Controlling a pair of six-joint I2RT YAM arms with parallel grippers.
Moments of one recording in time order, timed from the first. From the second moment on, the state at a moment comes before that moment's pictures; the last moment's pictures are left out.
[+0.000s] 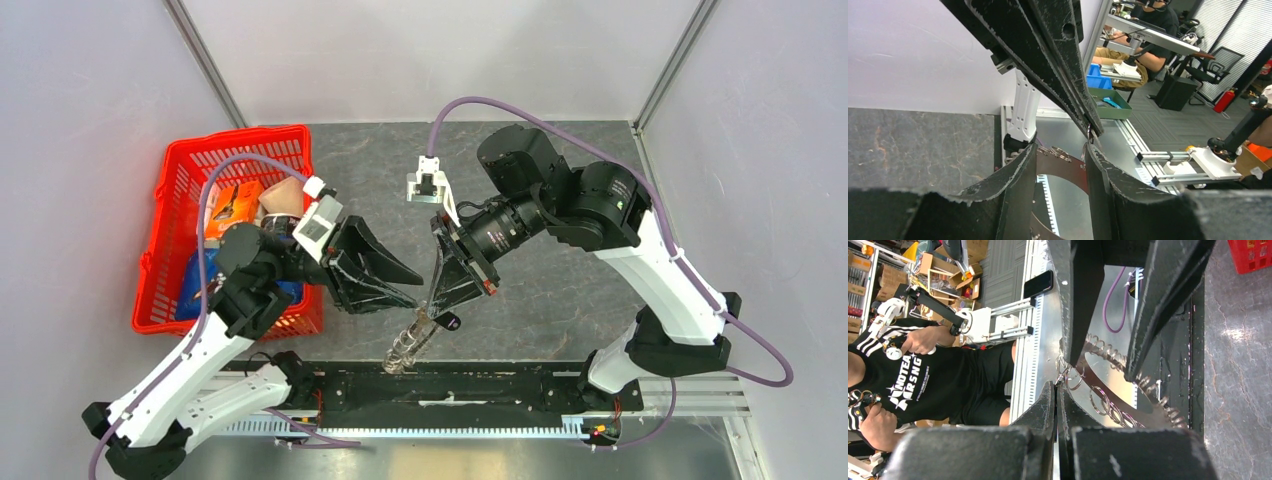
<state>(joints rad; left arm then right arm) -0.74 0.78 0.99 0.19 0.97 -0.56 1.04 1.56 2.25 -1.30 -0.86 0.22</state>
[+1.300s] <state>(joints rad) -0.76 0.74 1.00 0.10 0.97 -0.55 1.05 1.56 2.25 -1.30 -0.81 0.21</state>
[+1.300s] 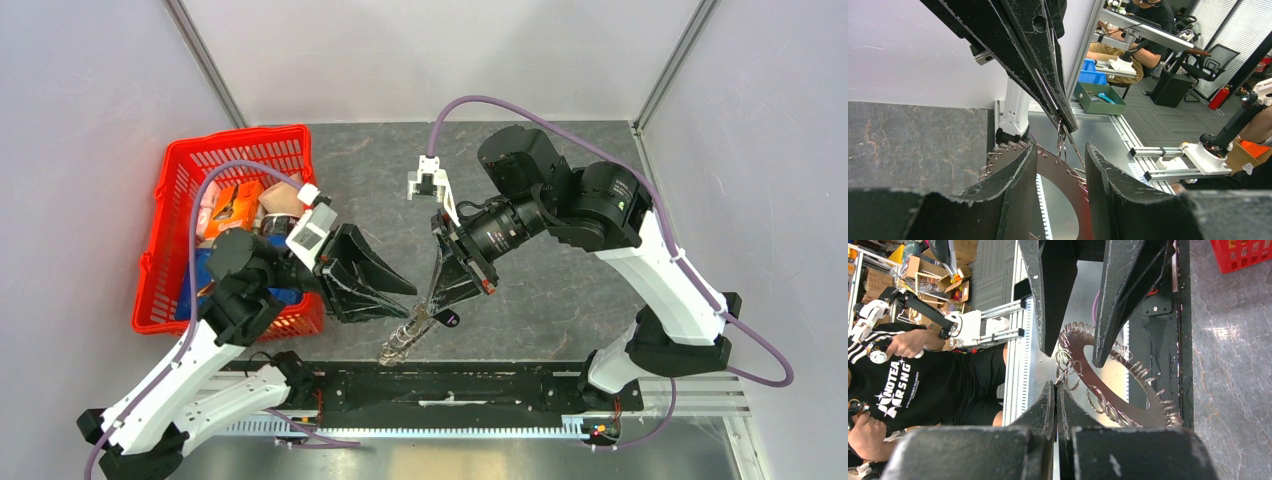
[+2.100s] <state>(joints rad) -0.77 0.78 1.00 0.11 0.98 -0.55 1.05 1.56 2.25 -1.30 -0.80 0.21</state>
